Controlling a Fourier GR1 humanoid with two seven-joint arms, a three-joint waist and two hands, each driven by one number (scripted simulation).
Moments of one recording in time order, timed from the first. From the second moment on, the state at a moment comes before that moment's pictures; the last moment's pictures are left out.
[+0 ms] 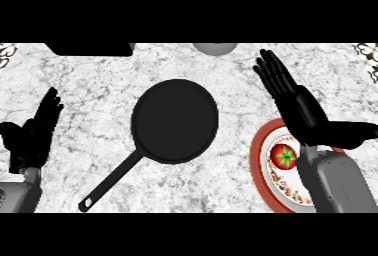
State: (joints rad) left arm -0.14 0.45 -0.04 -1.38 0.19 0.22 0.04; right arm -0.37 -0.19 0.11 -1.56 -0.19 0.12 -0.05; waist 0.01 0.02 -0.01
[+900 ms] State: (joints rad) left arm 0.04 0.45 -0.16 -1.48 0.09 0.22 0.06; right arm 0.20 -0.18 -0.18 -1.68 0.18 -0.55 0.20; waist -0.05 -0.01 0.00
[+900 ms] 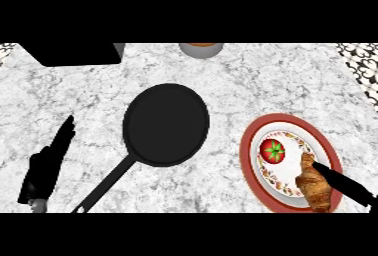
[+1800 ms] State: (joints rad) left arm 0.05 0.41 -0.20 -1.57 0.02 0.21 0.12; right arm 0.08 -0.45 0.00 -2.15 0.35 -0.10 1.05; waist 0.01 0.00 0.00
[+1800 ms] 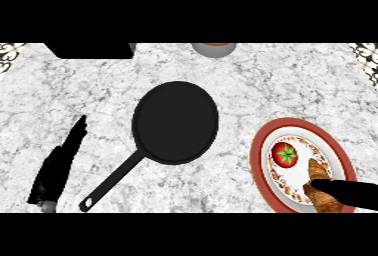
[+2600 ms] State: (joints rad) left arm 0.04 0.39 -0.19 -1.56 -0.01 0.19 0.12; right arm -0.17 -0.45 0.14 -1.91 0.25 0.06 1.19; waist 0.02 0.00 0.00
